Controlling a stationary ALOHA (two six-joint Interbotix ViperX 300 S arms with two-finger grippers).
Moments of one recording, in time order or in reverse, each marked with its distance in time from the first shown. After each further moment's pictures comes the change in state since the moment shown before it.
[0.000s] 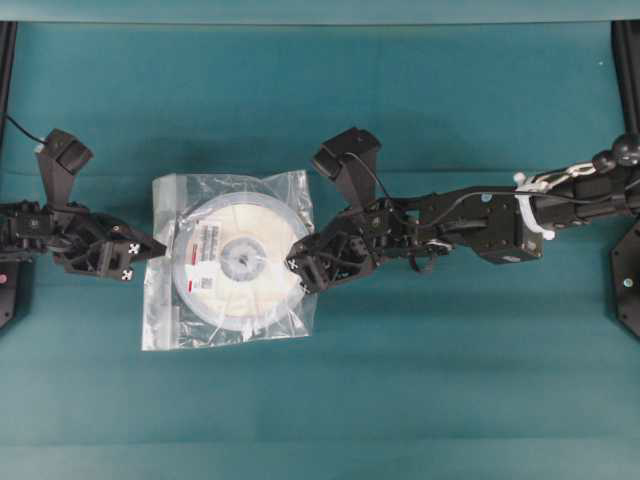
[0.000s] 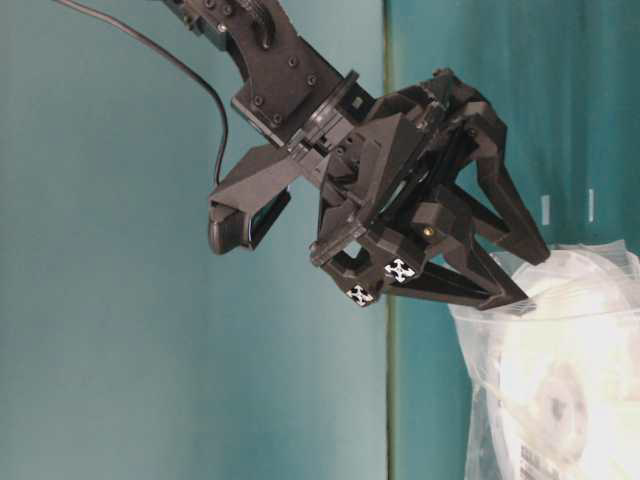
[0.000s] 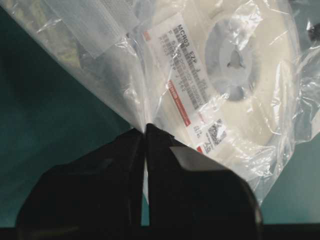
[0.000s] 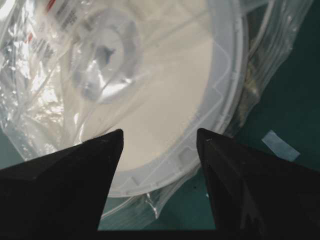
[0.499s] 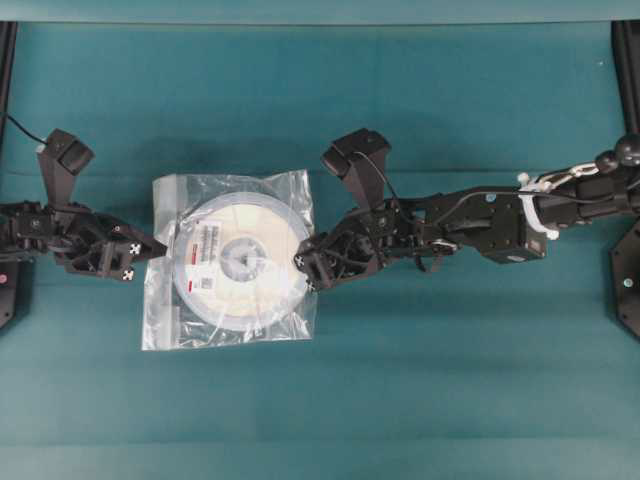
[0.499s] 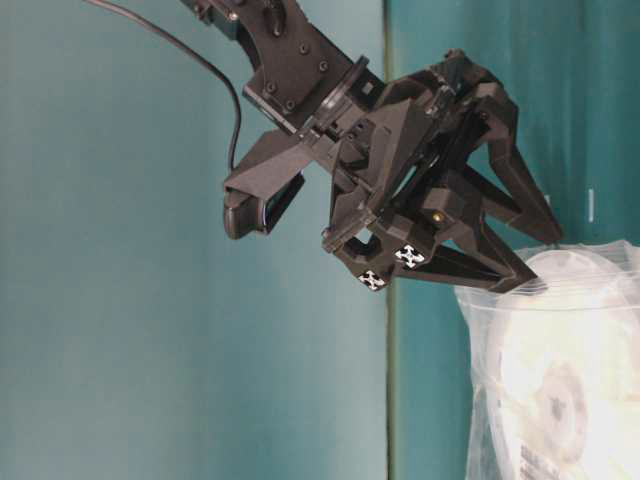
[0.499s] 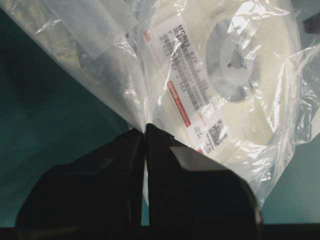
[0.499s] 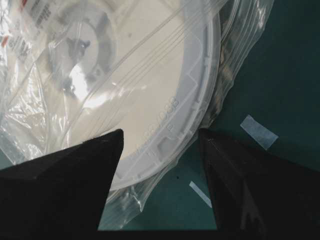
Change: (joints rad) left arm 0.000 0.006 -0.003 0.000 0.000 0.000; right arm -0.005 -0.002 0.021 0.000 -0.002 0.035
